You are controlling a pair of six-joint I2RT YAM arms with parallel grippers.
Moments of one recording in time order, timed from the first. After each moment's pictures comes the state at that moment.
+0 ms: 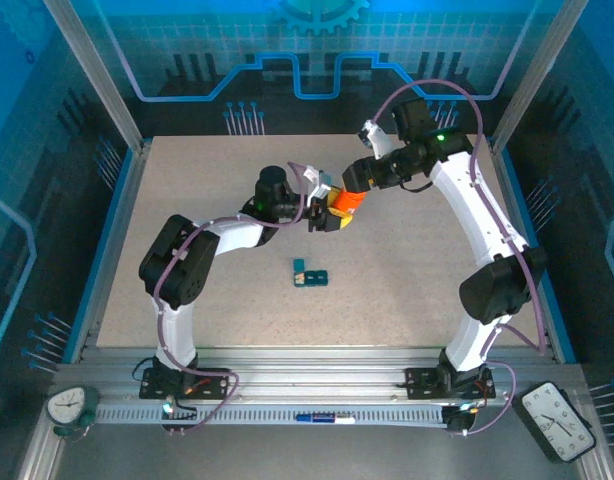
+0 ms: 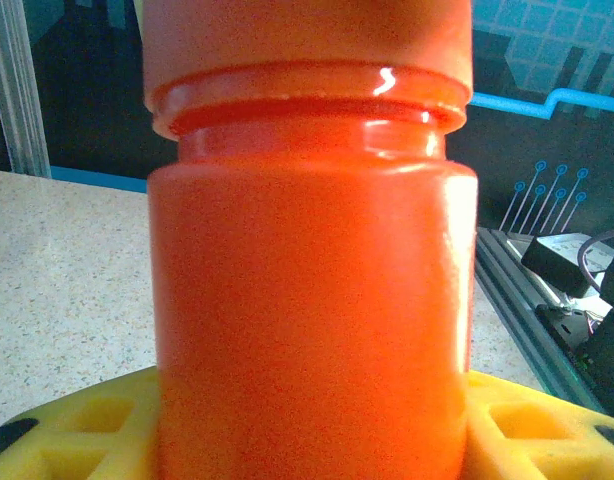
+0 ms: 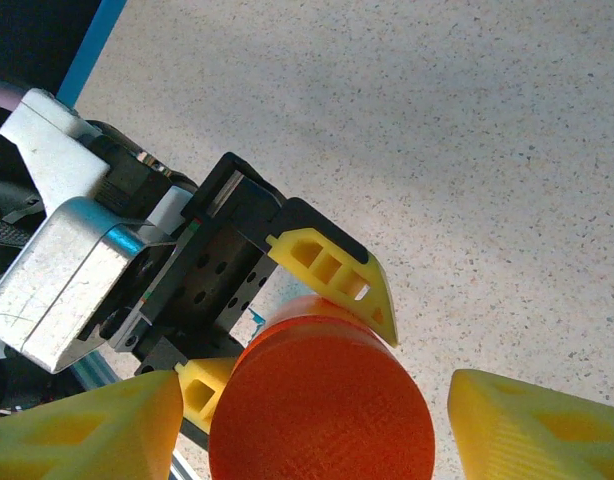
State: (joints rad) left arm -0.45 1.97 1.17 0.72 1.05 -0.08; right arm 0.31 1.77 1.93 -1.17 -0.50 0.00
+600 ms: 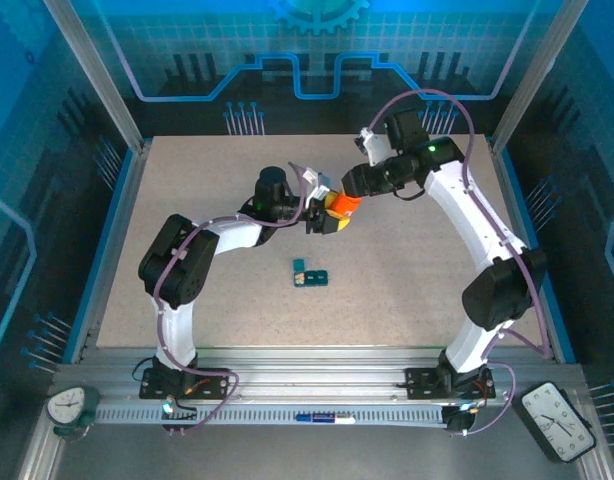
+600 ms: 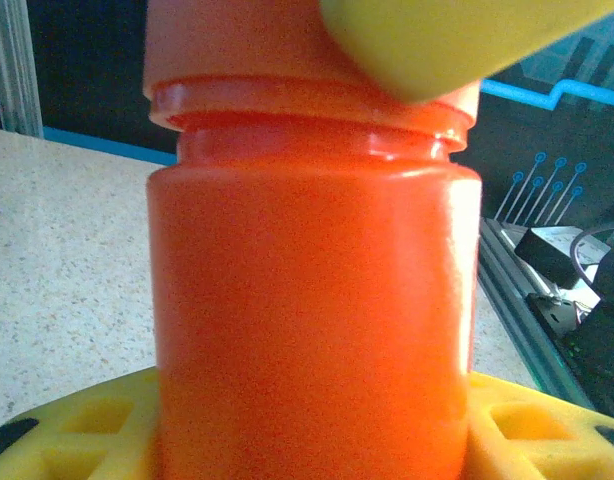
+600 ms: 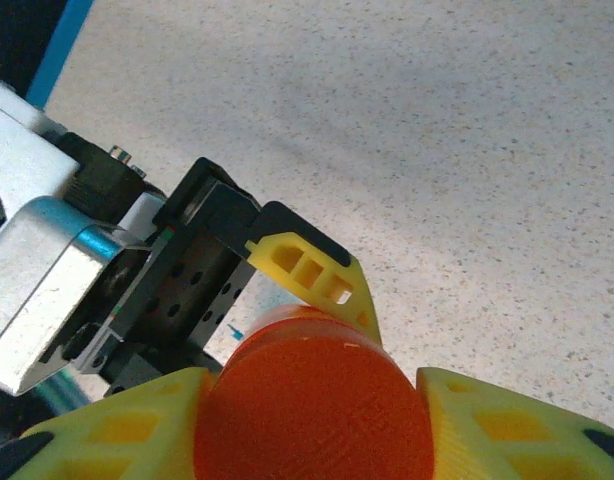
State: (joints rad) left arm -0.45 1.97 1.17 0.65 1.05 -0.07; right arm 0.36 1.71 1.77 -1.03 -0.40 0.10
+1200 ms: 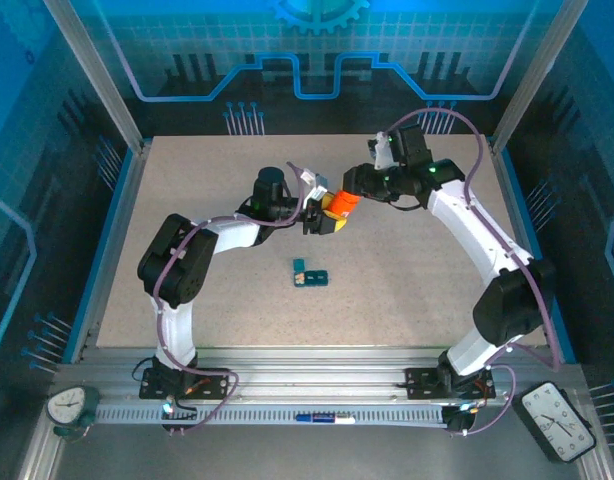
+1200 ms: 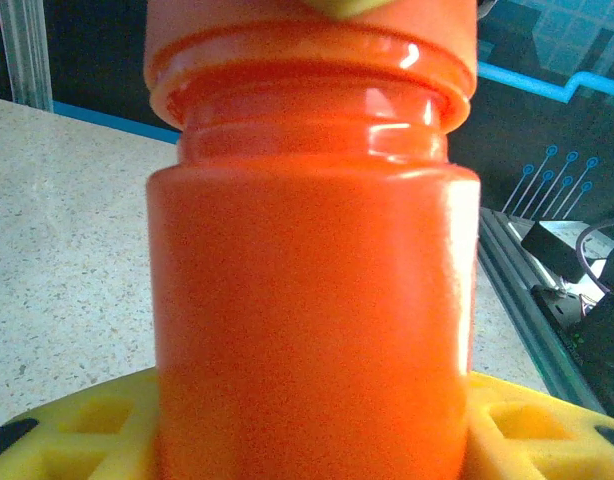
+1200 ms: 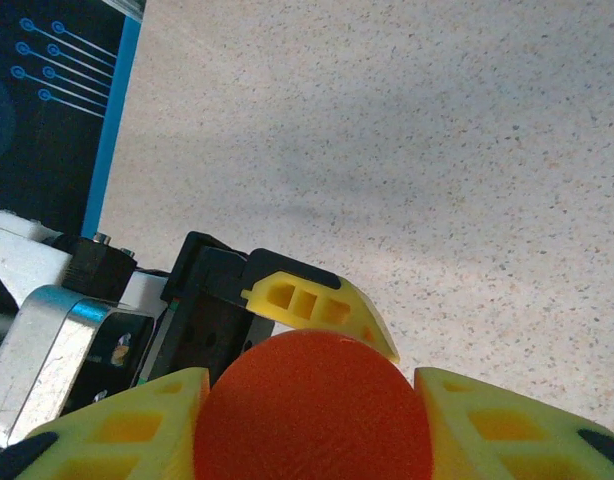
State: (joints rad) left arm -0.43 1.97 1.16 0.61 1.05 -0.06; right arm 0.34 1.61 1.53 -0.74 -0.42 0.48
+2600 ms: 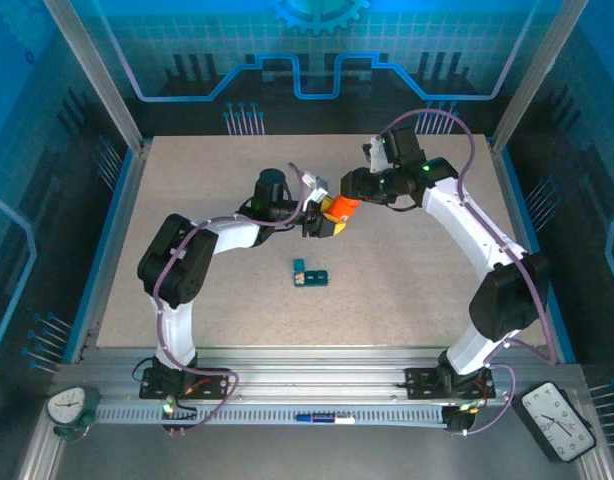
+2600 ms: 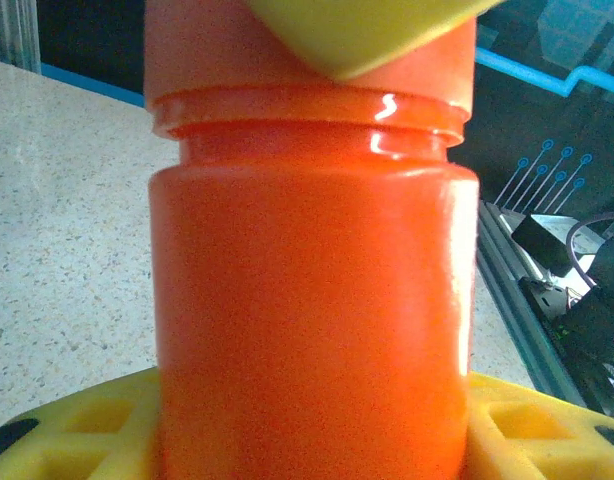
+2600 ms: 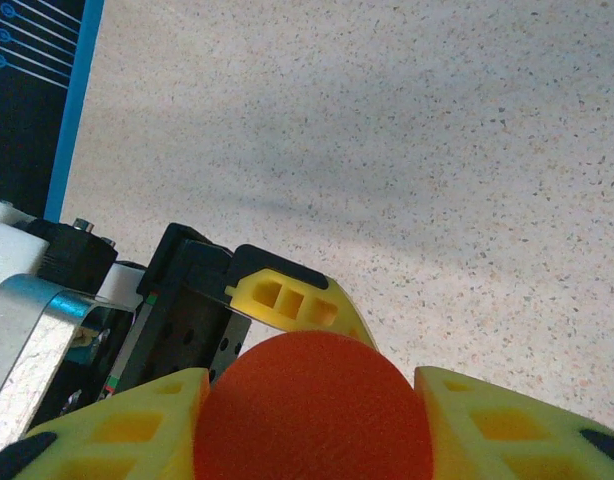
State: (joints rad) left arm -0.43 1.97 1.15 0.55 1.05 -0.06; right arm 0.36 1.65 1.56 -0.79 -0.38 0.43
